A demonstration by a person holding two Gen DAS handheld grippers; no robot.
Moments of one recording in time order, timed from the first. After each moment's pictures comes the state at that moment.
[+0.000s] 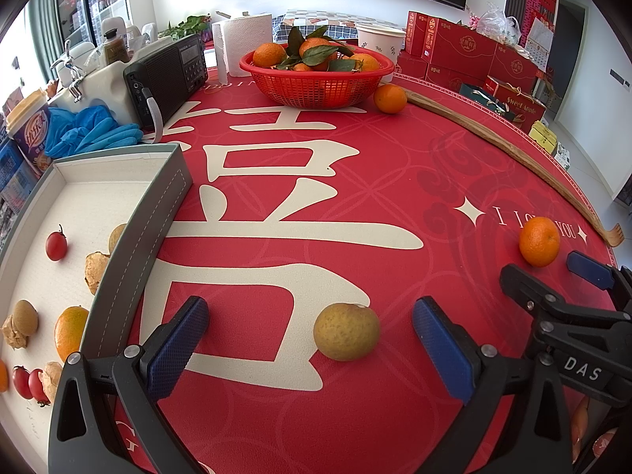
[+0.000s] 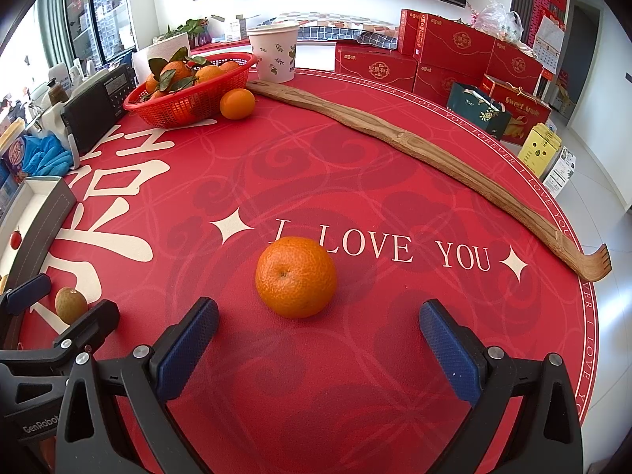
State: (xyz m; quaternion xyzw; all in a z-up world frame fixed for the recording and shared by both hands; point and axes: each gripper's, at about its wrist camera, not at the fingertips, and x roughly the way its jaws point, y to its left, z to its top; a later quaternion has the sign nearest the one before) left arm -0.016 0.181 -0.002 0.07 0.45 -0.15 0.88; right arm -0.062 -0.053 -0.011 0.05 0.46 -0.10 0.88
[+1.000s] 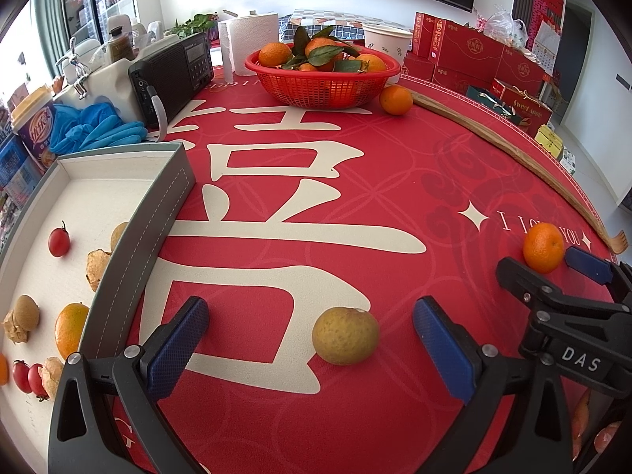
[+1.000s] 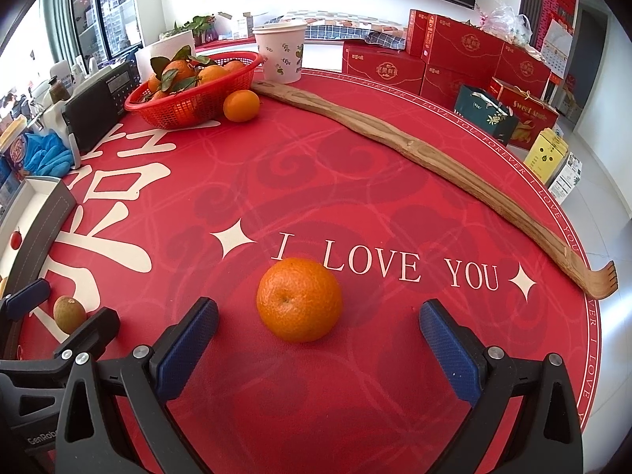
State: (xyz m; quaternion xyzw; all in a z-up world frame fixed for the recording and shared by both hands) left arm -0.014 0.179 -0.002 0.07 0.45 -0.13 0.88; right arm -0.052 -0.052 -0.012 0.05 0.46 -0.09 0.88
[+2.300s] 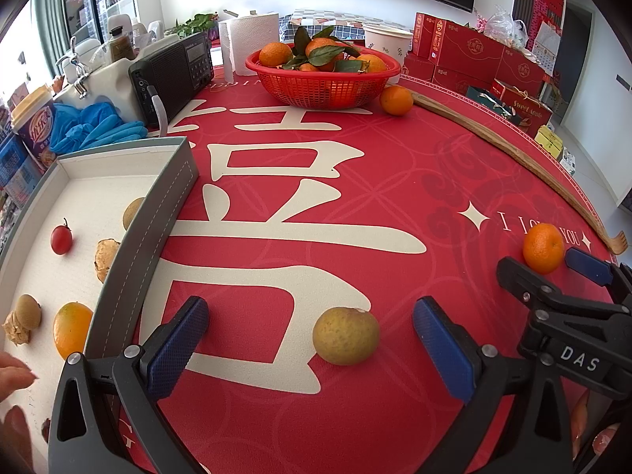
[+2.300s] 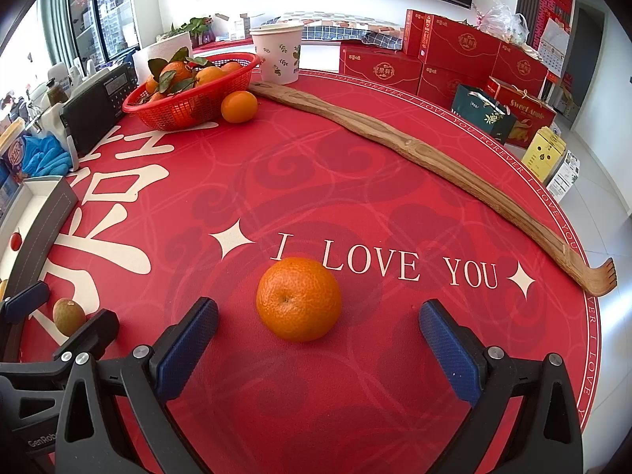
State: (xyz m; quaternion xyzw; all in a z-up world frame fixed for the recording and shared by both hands) left arm -0.014 0.180 -0.002 0.07 0.45 -0.13 0.88; right arm -0.052 -0.052 -0.013 0.05 0.46 -0.10 0.88
